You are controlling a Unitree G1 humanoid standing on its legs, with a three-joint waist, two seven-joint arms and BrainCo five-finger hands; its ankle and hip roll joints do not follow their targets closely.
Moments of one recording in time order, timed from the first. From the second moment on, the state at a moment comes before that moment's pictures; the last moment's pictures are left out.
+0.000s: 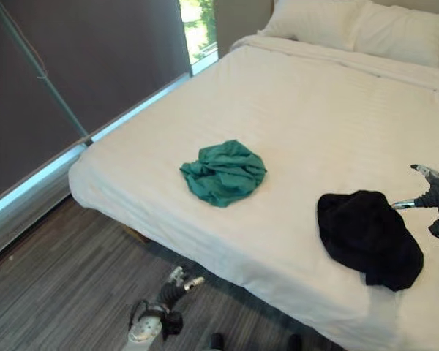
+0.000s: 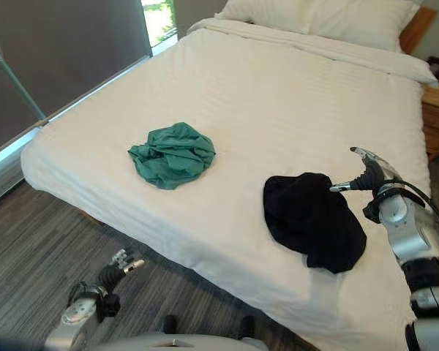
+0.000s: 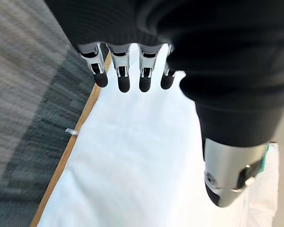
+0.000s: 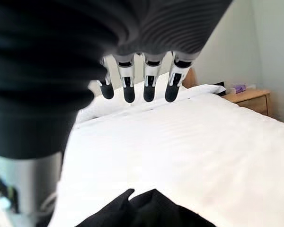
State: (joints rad) left arm 0.21 0.33 -0.15 0.44 -0.35 -0.06 -0.09; right arm -0.31 -0.96 0.08 0.49 -0.28 0.02 0.00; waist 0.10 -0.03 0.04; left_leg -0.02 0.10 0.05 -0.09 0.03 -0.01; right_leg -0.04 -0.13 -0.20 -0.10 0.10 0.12
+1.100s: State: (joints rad) left arm -0.11 0.69 -0.16 0.31 -0.25 0.00 -0.05; right arm -0.34 -0.60 0.23 1.10 -0.35 -0.03 -0.10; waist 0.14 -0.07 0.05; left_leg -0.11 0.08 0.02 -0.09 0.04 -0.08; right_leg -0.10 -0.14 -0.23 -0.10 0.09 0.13
